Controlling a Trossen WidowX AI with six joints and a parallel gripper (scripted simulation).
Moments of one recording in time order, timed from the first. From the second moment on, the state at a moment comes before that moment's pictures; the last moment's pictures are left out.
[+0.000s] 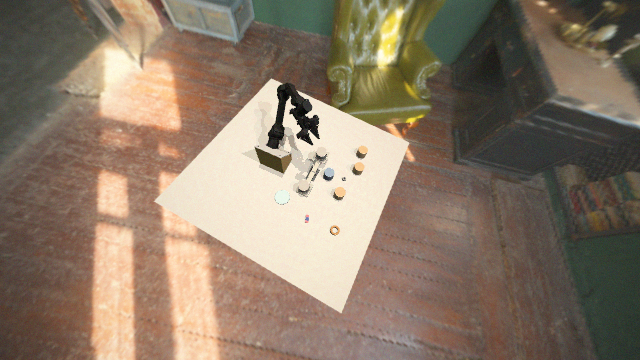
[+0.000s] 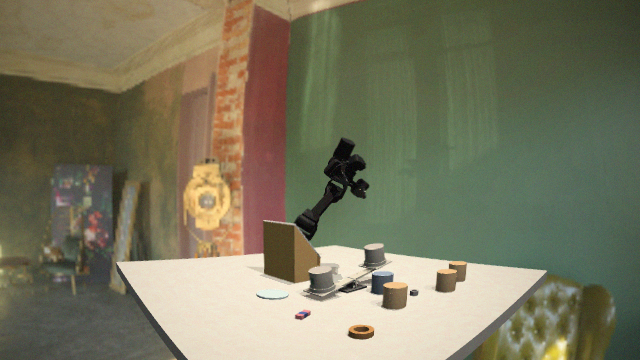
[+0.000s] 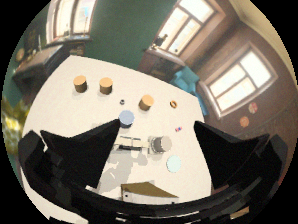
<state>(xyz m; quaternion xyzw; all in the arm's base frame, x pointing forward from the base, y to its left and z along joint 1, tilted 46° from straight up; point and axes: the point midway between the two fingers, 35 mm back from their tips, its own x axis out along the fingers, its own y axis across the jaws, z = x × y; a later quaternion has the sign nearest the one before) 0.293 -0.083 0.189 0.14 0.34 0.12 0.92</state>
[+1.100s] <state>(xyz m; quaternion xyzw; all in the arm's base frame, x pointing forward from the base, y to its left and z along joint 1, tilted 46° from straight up) 0.233 -0.078 0.084 0.42 0.46 0.18 0.76</state>
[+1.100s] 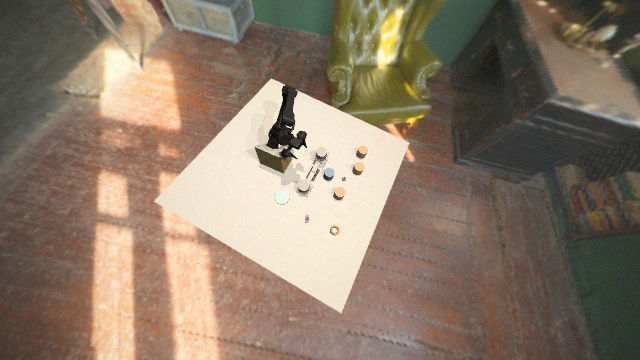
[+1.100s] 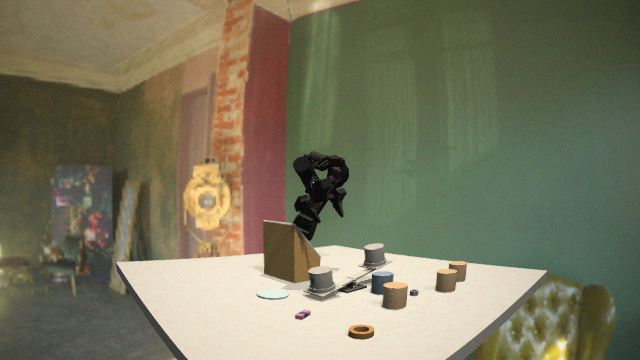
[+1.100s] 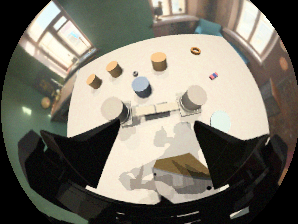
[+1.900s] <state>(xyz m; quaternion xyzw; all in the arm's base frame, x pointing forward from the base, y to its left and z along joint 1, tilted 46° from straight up) 0.295 -0.088 0.016 0.58 0.64 0.00 0.50</state>
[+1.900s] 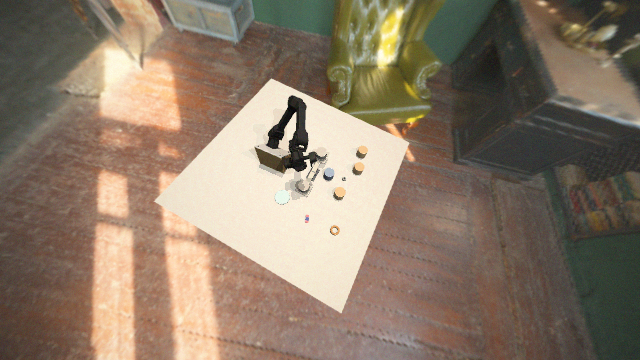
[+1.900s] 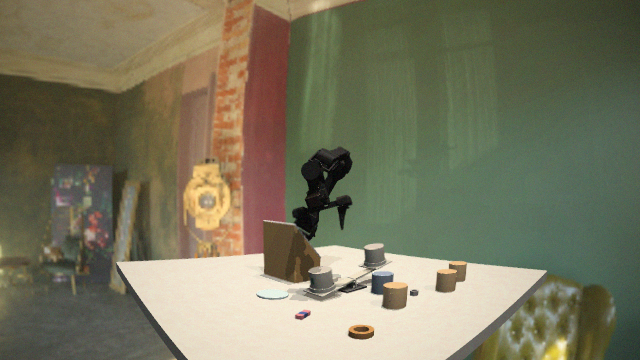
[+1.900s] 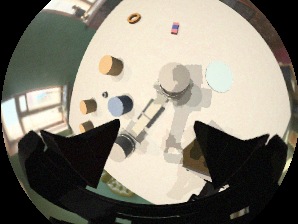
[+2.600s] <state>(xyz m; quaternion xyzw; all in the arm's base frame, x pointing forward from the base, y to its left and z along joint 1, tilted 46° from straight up) 0.330 -0.067 -0.069 0.60 0.71 -0.23 0.30</state>
